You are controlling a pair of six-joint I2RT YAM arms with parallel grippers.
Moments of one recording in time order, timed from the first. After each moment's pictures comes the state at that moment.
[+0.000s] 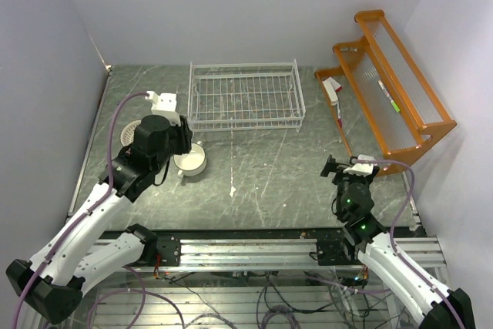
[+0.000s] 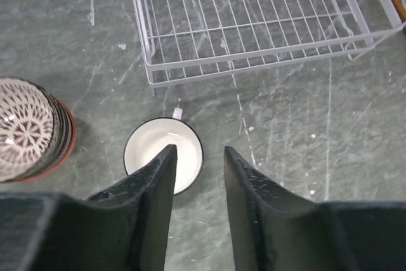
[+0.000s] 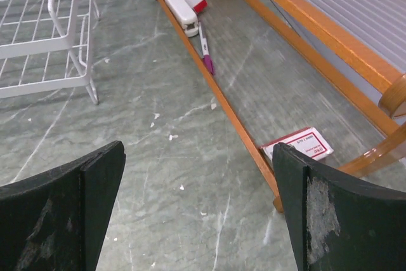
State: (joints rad) left arm -0.55 0.86 0.91 -0.45 -0.26 -0.28; right arm 0.50 0.39 0.01 0.36 0.74 -0.02
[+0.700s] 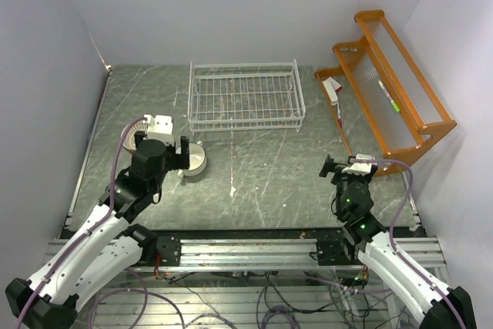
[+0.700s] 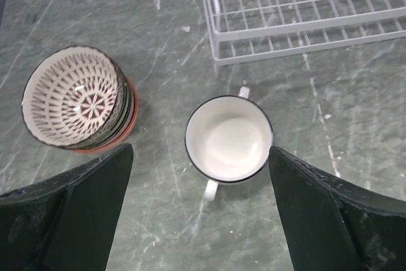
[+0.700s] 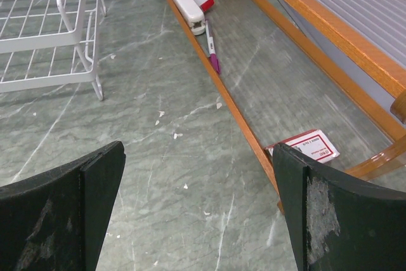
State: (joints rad) left arm -0.55 0.70 0.69 -0.38 -0.43 -0.15; right arm 0.50 0.41 0.01 0.38 0.70 -0.03
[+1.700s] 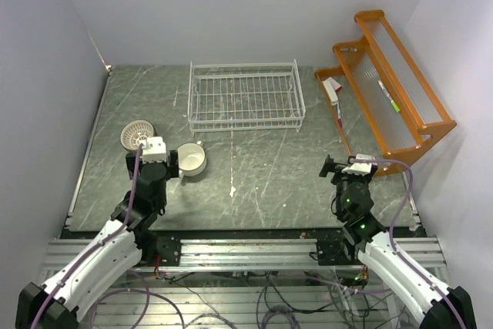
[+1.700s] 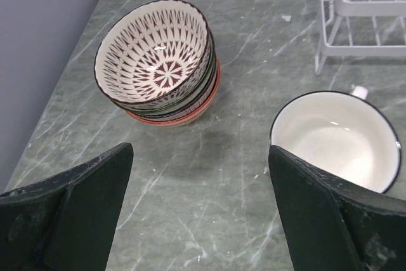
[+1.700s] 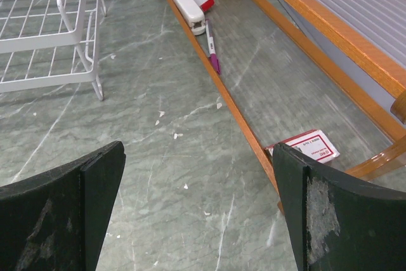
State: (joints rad) left arm -0.52 0.54 0.27 -0.03 -0.74 -0.06; right arm 0.50 0.41 0.01 0.38 0.70 -0.03
